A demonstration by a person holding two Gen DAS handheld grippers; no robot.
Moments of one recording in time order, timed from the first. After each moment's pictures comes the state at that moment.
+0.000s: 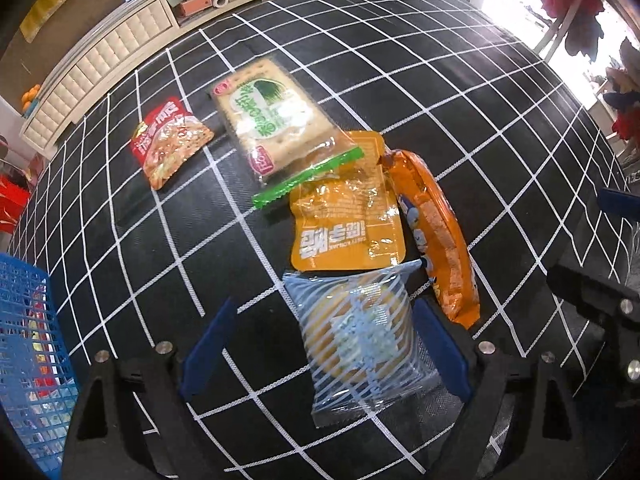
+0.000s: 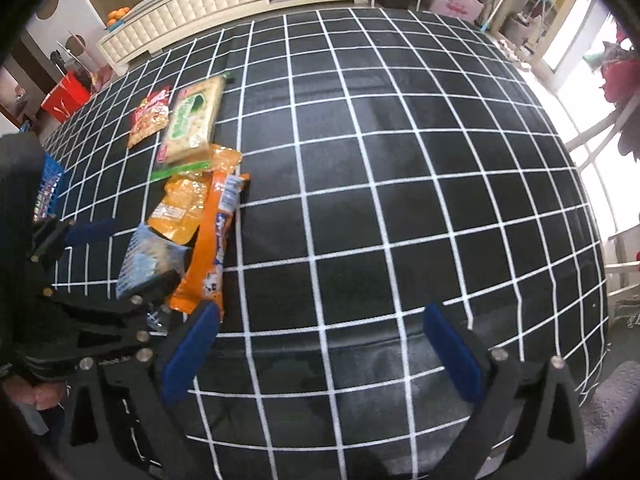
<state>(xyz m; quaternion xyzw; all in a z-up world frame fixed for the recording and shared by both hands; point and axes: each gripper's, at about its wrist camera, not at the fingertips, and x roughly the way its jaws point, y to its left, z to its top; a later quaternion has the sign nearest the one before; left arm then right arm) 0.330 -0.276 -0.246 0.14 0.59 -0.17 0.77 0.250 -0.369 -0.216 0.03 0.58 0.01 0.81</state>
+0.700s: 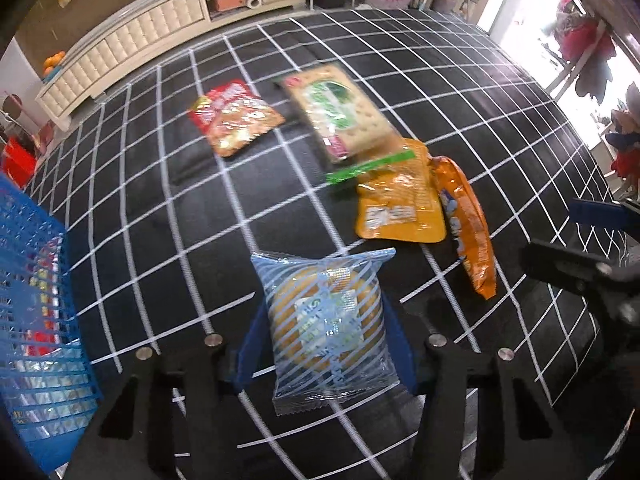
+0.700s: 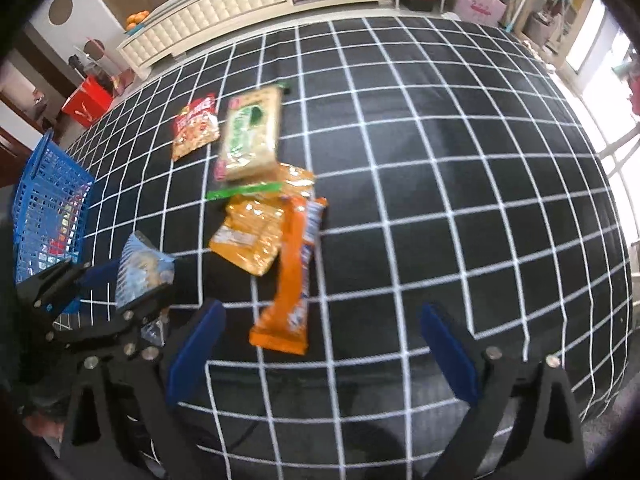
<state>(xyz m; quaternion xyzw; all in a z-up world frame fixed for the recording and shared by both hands) 0.314 -0.203 -0.225 0.08 0.58 -0.15 0.80 0.275 -0.321 -0.209 0.04 0.58 0.05 0.81</state>
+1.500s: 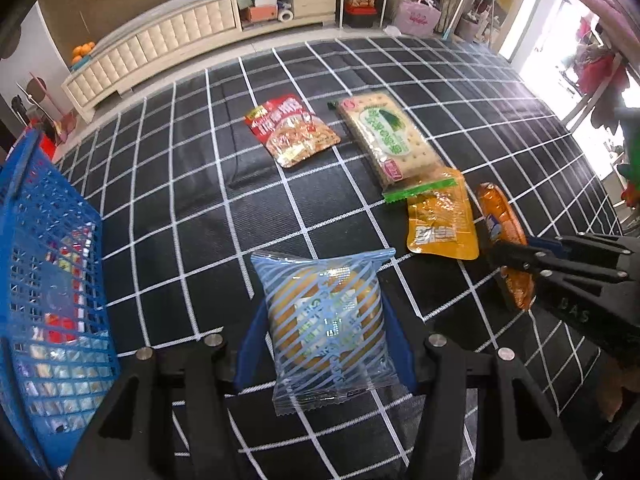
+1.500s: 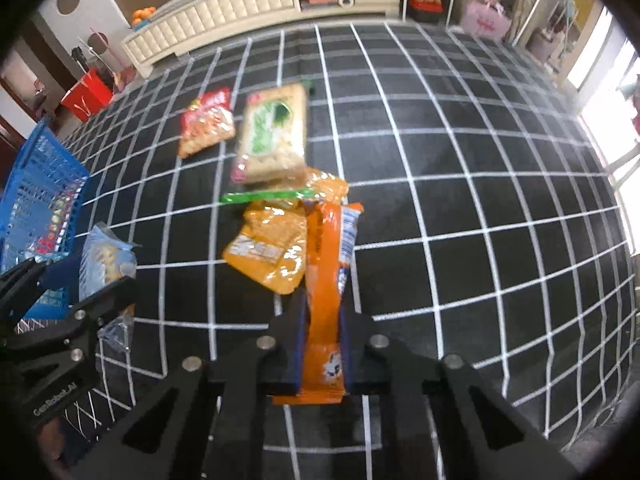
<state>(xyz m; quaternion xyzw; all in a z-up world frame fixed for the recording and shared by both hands) 0.312 -0.166 -0.205 0.06 0.55 -0.11 0.82 0.264 -0.297 -0.216 0.02 0.56 0.05 0.83</state>
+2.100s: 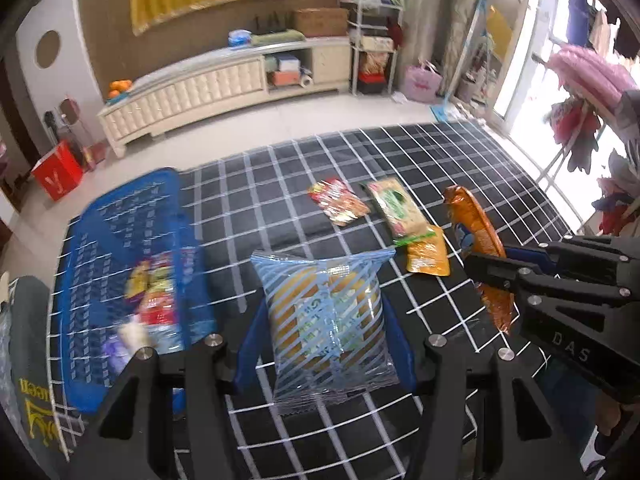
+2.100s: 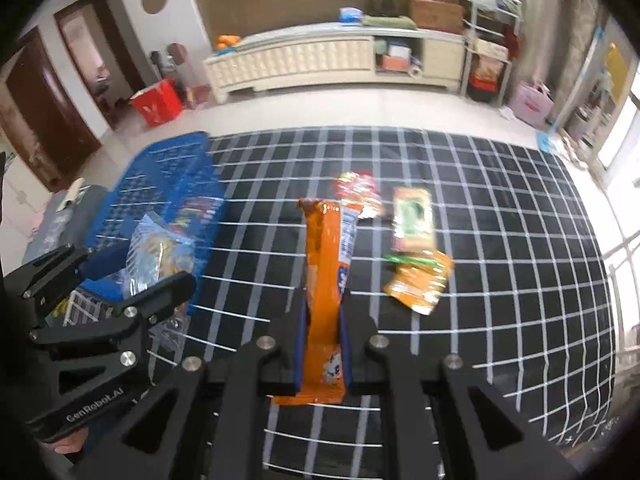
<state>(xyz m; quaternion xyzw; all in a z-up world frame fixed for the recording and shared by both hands) 0.232 -0.093 -0.079 0.04 0.45 -0.09 0.88 0.210 -0.179 -0.092 -0.01 0.47 0.15 0.87</state>
